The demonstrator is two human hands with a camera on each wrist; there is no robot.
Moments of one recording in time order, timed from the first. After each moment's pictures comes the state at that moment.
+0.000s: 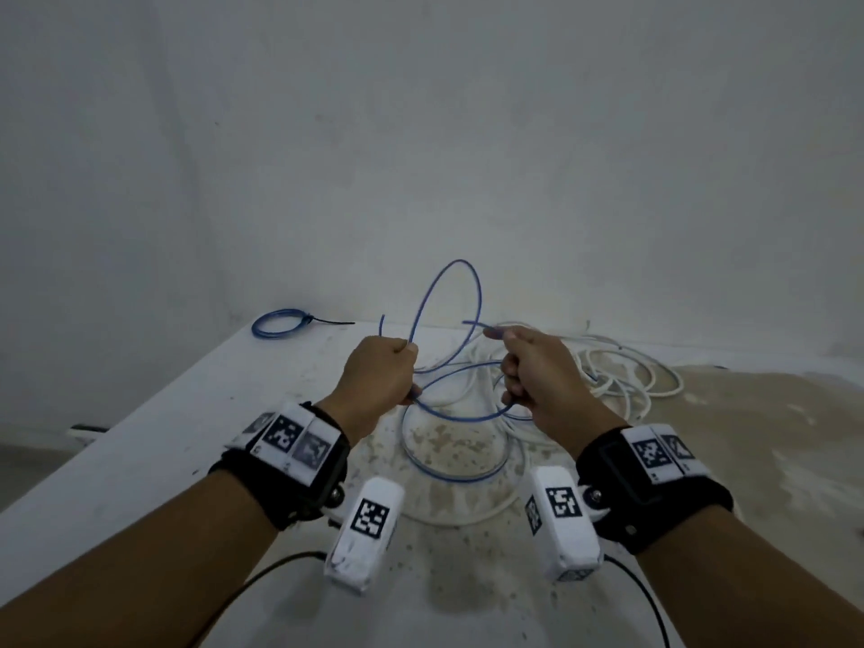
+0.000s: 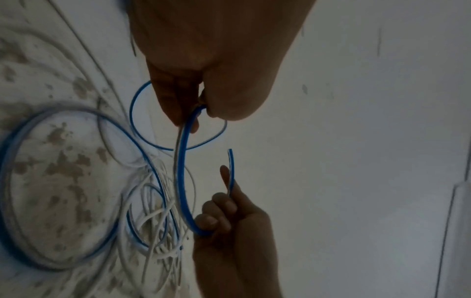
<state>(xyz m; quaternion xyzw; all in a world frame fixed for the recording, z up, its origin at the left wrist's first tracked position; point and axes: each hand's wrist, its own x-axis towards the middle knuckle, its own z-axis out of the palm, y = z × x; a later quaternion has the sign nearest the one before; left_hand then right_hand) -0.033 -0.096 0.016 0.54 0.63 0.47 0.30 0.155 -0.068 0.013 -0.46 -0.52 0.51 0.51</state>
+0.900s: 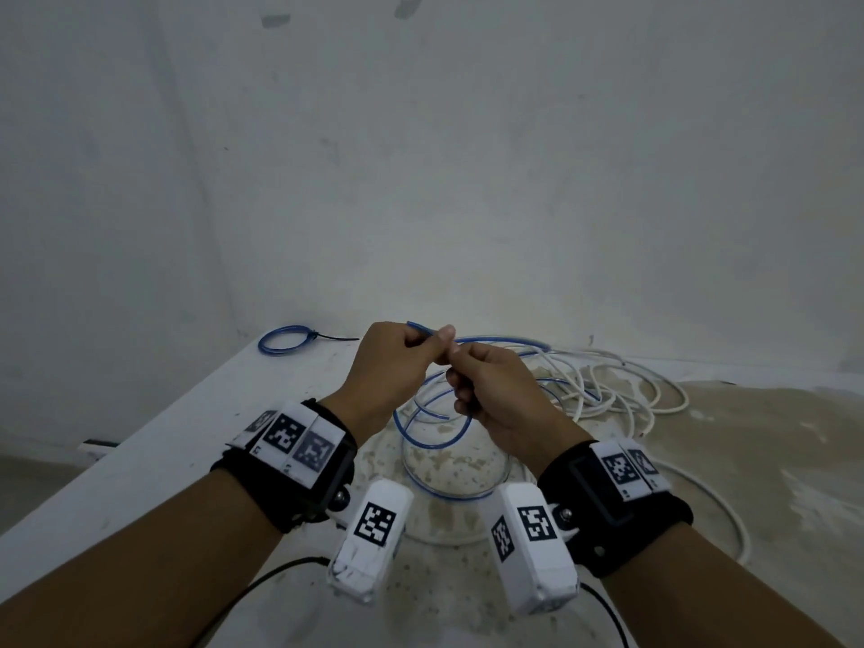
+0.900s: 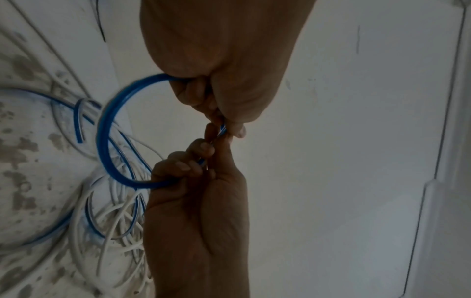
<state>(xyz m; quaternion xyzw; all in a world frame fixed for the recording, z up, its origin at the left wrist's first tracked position) -0.014 -0.101 0.045 0.61 0.52 0.54 0.26 0.122 -0.079 0.021 -0.37 -0.55 0.58 0.47</state>
